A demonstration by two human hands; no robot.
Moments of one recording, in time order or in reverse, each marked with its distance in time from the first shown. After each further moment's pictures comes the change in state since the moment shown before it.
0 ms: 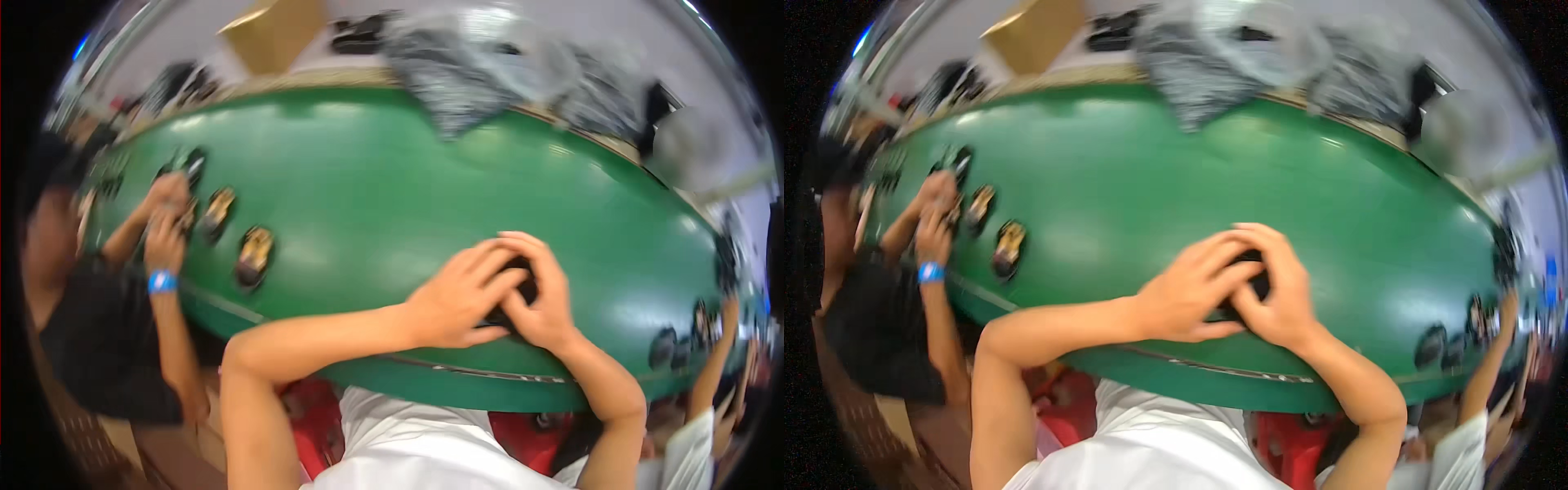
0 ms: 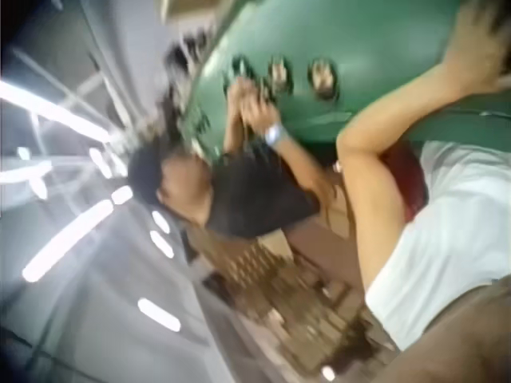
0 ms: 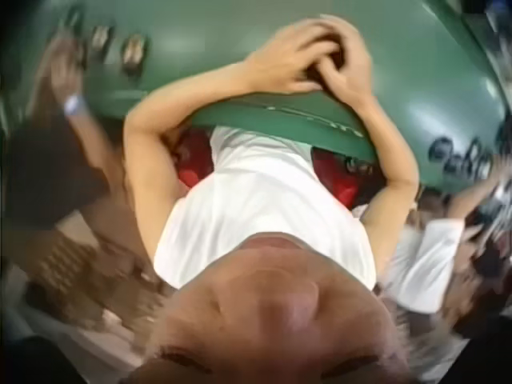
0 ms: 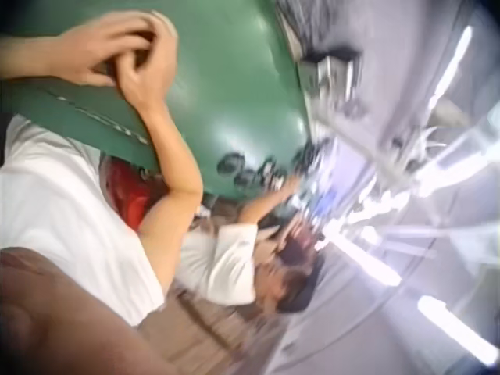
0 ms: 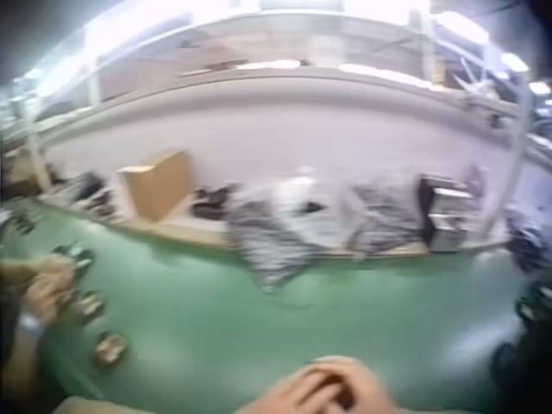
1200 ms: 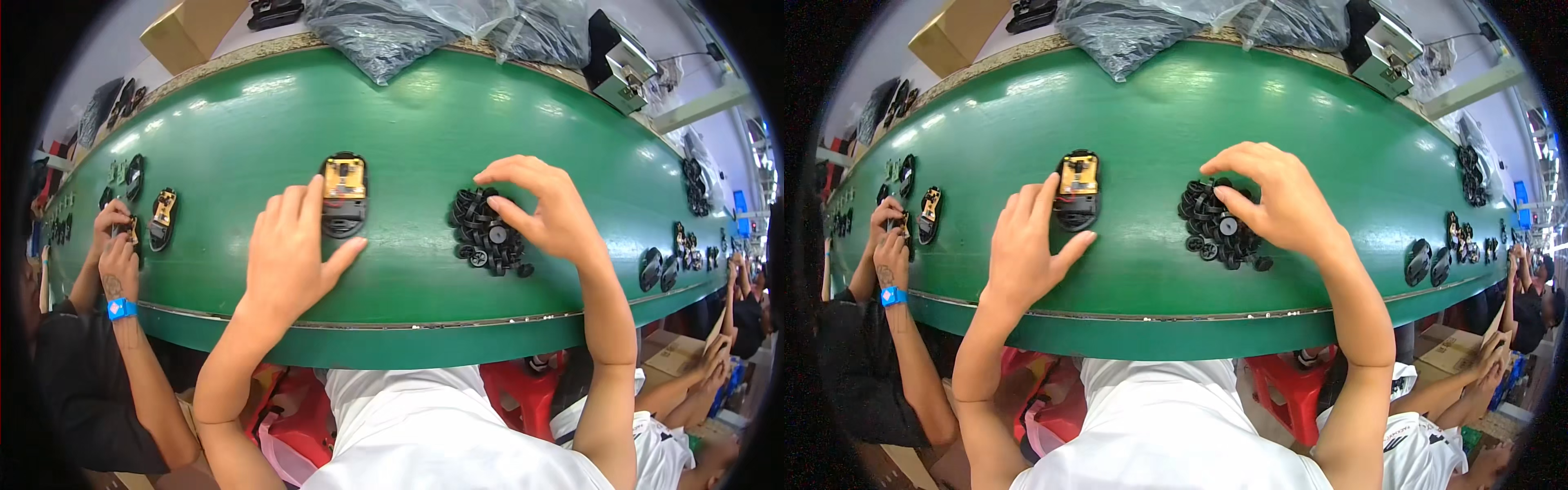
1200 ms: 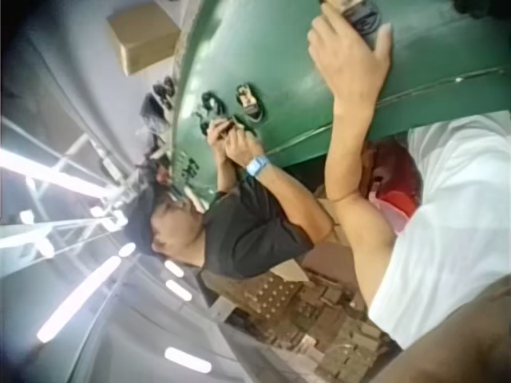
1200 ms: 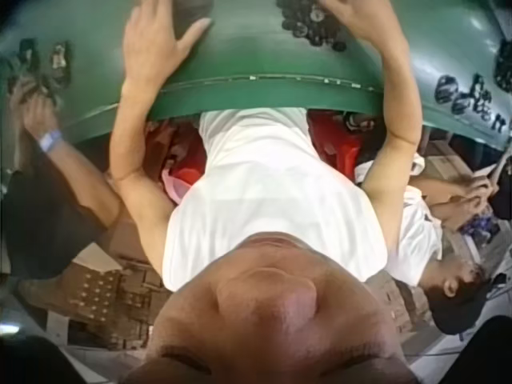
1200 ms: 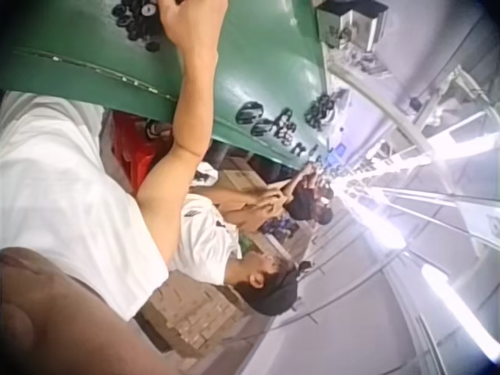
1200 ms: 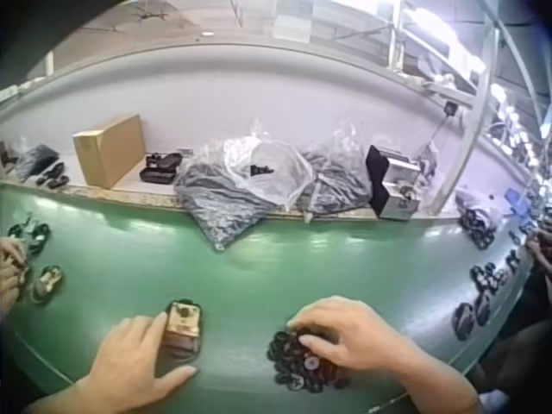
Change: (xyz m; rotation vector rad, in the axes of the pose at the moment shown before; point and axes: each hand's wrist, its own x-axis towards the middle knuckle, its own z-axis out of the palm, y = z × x) left_hand -0.071 -0.002 -0.090 0.645 0.080 -0.465; right_hand 0.032 -0.015 -0.047 -0.315 -0.244 0.033
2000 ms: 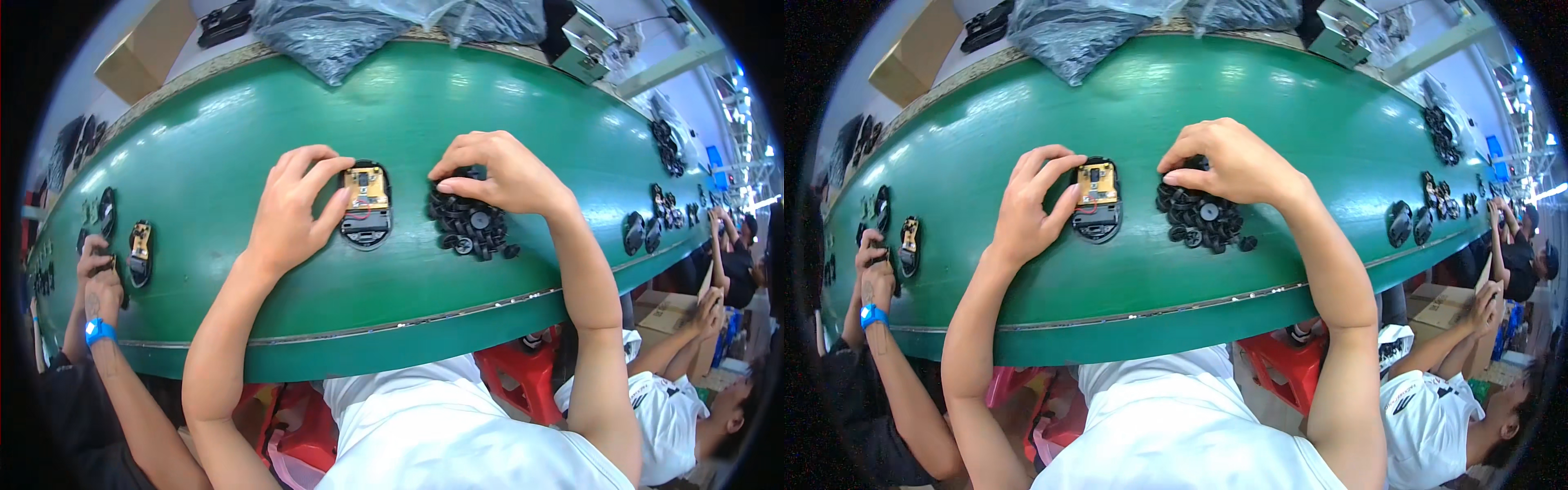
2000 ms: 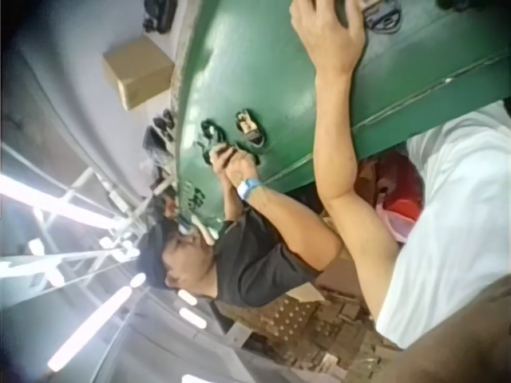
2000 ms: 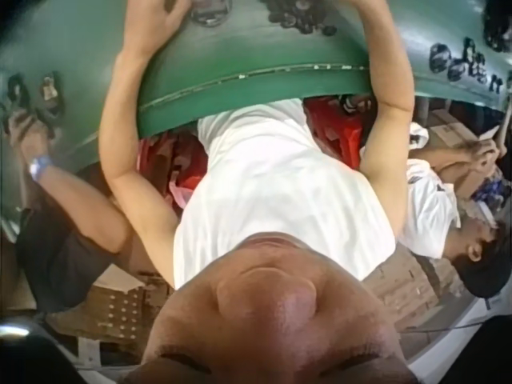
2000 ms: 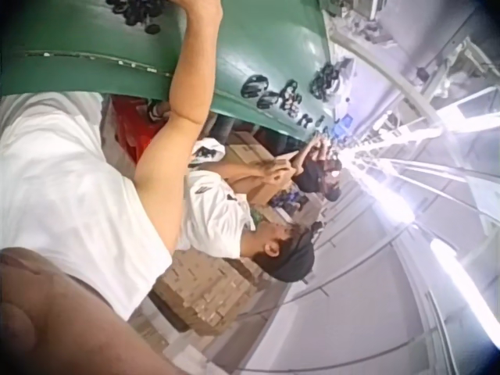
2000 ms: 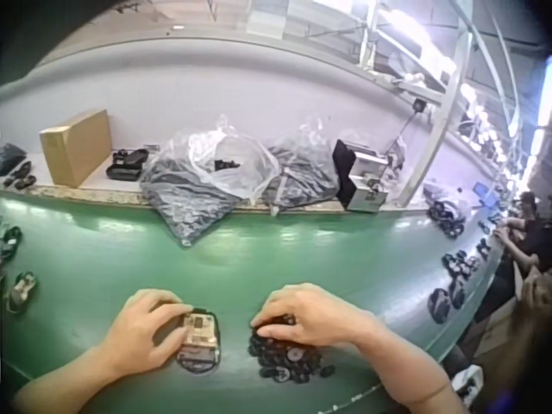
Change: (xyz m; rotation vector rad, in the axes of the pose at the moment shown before) left_hand 0.057 -0.019 0.043 -0.439 0.081 0.287; right_hand 0.029 0.013 0.004 -0.009 -0.213 -0.028
